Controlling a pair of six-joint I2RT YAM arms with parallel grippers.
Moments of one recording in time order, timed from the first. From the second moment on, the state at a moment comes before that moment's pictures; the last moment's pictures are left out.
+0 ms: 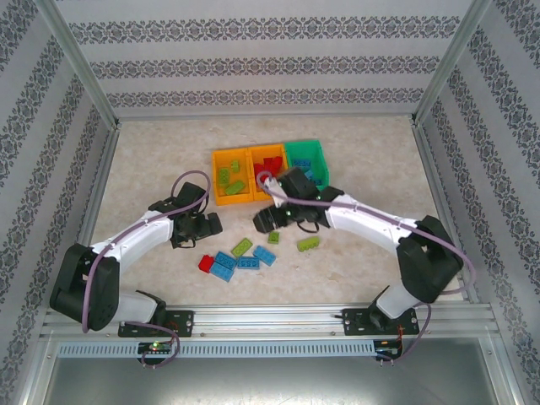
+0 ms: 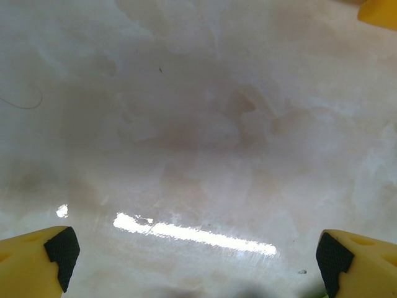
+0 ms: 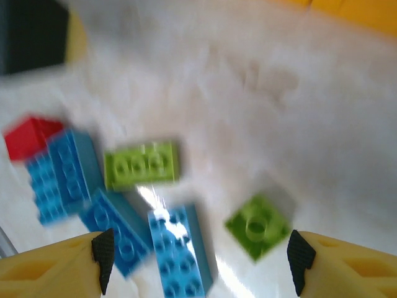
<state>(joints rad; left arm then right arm) -0.34 1.37 0.77 -0.66 -0.03 -0.72 0.79 1.52 0.97 -0.47 -0.24 0.23</state>
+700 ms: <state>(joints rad) -0.35 1.38 0.78 -0.66 -0.03 -0.73 0.96 1.60 0.87 -0.46 -0.14 0.13</state>
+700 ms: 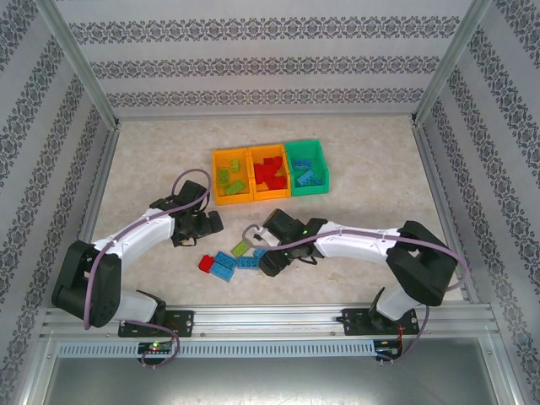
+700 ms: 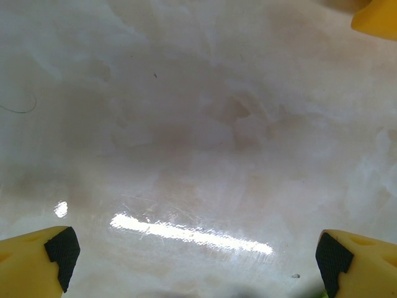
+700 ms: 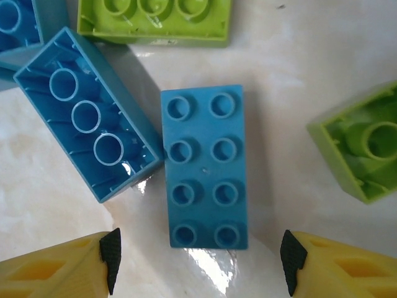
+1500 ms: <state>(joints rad) -0.35 1.38 0.78 -0.65 -0.03 -0.73 0.88 1.45 0.80 -0.40 -0.05 0.15</state>
